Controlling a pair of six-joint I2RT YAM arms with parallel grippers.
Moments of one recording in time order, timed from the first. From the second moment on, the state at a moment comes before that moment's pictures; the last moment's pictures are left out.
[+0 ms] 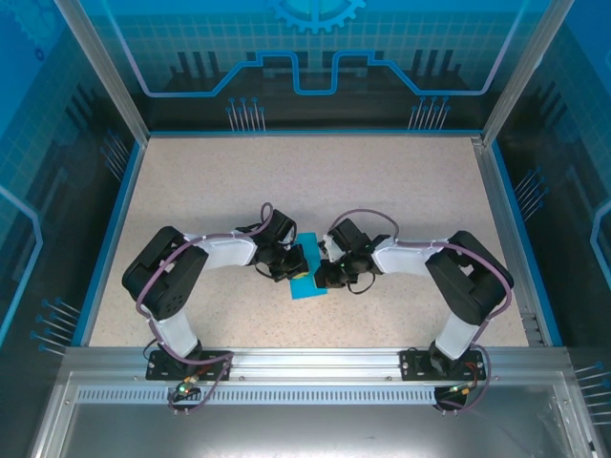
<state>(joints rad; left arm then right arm) -0.57 1.75 0.87 -0.25 0.45 -0.97 0.69 1.71 0.82 -0.25 -0.49 0.57</state>
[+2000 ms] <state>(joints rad) -0.67 1.74 0.78 -0.06 0.47 -0.96 0.67 1.69 0.80 -0.34 -0.47 0.56</state>
